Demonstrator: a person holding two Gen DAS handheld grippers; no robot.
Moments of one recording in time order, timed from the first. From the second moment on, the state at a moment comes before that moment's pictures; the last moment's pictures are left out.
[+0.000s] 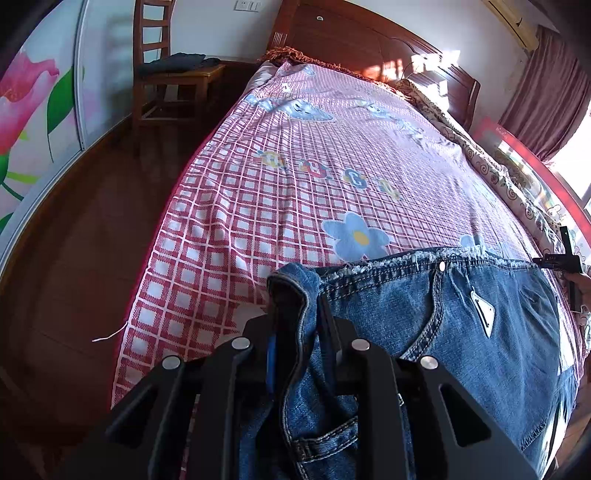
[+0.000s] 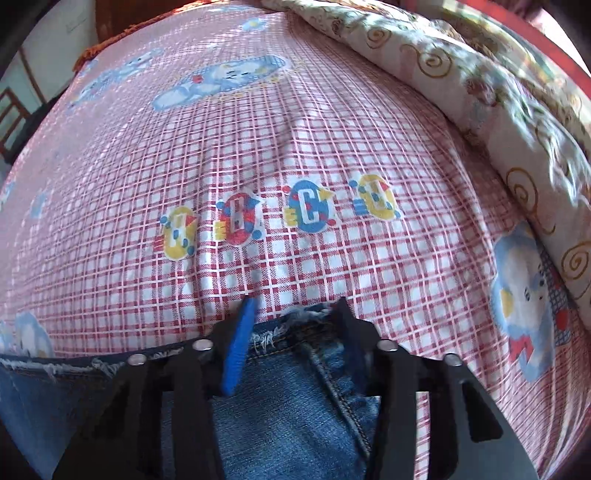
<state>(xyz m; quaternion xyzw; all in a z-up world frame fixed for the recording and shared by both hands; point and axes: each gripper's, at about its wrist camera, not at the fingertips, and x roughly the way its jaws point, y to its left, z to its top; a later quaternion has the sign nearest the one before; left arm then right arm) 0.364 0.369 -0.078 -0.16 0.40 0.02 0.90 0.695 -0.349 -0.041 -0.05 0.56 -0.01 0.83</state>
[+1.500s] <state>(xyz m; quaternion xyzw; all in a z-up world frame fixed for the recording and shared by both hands) -0.004 0.312 -0.074 -0.49 0.25 0.13 0.82 0.181 -0.488 -0.024 0.37 0.40 0.03 0.84</state>
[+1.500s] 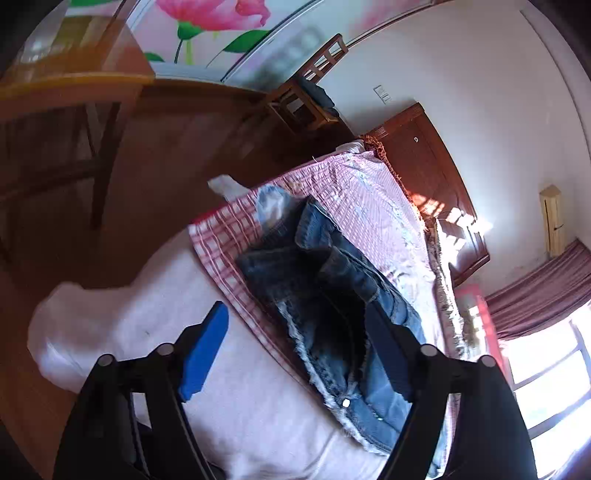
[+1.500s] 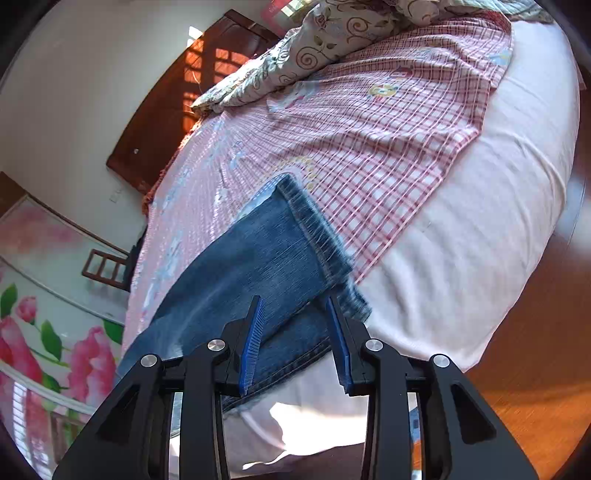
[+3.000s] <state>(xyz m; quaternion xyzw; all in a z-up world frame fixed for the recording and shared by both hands) 0.102 0.319 -0.093 -0.48 0.26 0.13 0.83 0.181 -0.486 -0.045 0.54 0.36 0.02 0.76</state>
